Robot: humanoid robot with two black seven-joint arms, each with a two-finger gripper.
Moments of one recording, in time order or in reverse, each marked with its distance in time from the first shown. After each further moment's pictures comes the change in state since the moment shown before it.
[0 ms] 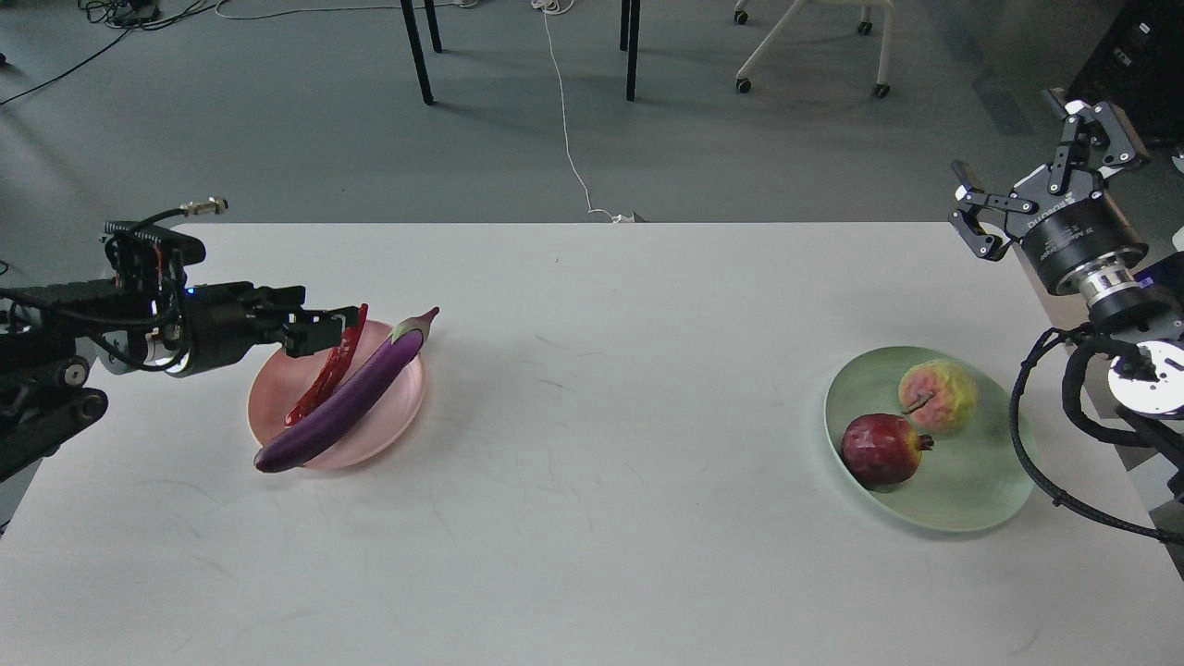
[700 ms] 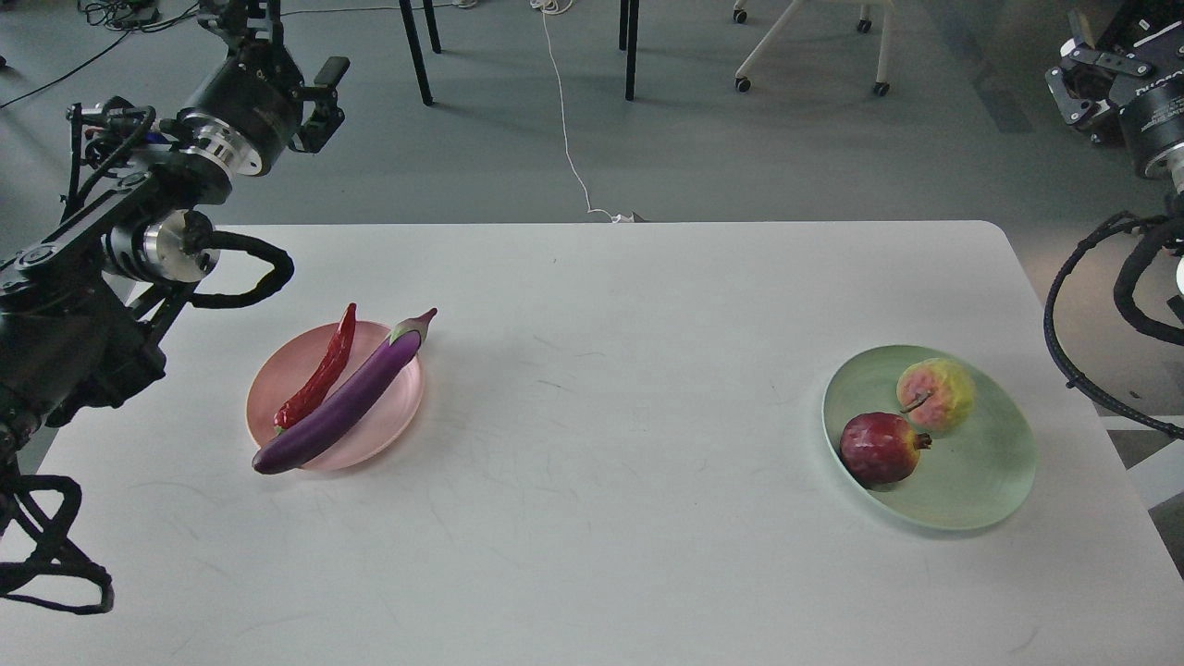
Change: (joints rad) left arm -0.163 -0.431 -0.265 0.473 -1.320 -0.045 0.000; right arm 0.110 0.029 0.223 -0.105 0.017 -0.004 -0.071
